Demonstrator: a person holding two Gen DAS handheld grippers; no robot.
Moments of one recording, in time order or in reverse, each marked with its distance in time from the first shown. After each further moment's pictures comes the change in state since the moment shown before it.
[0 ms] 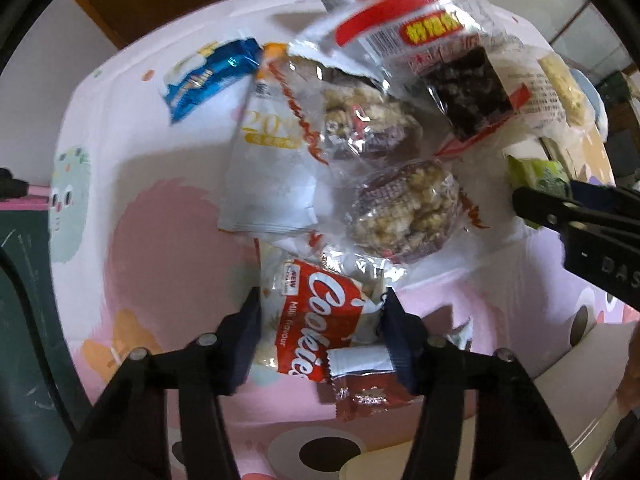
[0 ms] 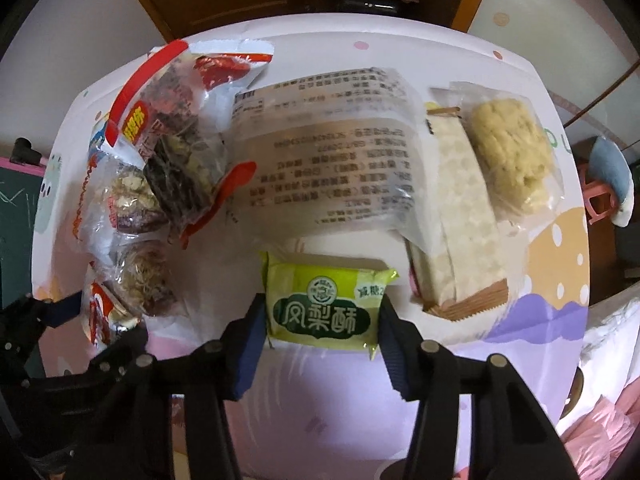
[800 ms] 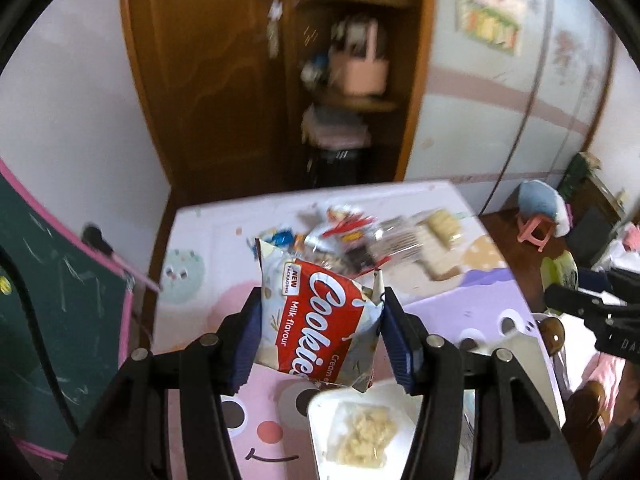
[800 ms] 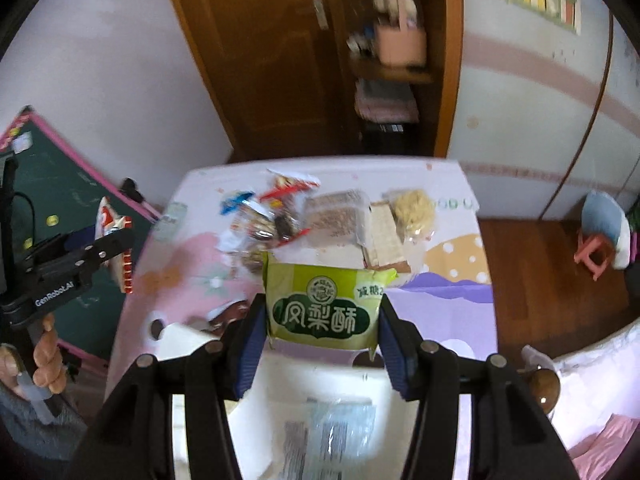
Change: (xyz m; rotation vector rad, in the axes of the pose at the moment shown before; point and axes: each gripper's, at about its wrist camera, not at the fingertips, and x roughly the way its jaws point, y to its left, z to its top) left arm -0.265 -0.014 -0.150 0.003 -0.646 0.001; right arm -0.244 -0.056 -0.153 -0.092 -0.476 0.150
